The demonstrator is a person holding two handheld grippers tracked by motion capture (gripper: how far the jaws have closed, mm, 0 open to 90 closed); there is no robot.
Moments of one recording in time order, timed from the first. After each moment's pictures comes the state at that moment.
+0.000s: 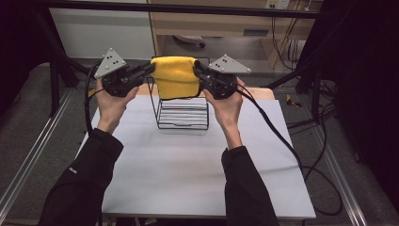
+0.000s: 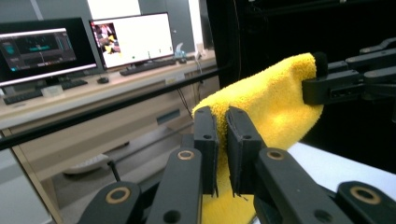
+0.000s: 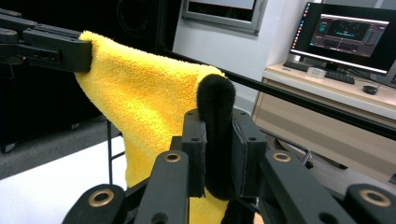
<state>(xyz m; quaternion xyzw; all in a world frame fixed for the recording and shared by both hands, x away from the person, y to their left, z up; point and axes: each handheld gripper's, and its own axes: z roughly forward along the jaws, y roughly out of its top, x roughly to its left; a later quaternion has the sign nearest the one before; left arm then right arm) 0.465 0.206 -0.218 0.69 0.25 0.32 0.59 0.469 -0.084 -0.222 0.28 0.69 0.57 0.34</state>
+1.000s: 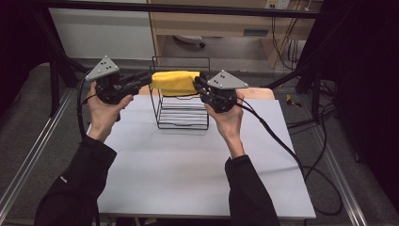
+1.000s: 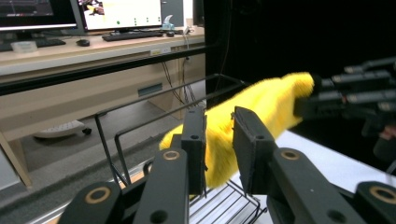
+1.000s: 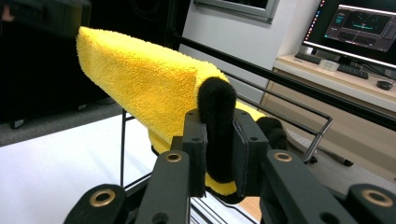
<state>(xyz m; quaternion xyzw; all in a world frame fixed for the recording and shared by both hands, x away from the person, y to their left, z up) 0.456 0.221 -0.222 0.71 0.30 0.25 0.59 0.459 -0.088 -0.254 0.26 0.72 0.55 0.34</state>
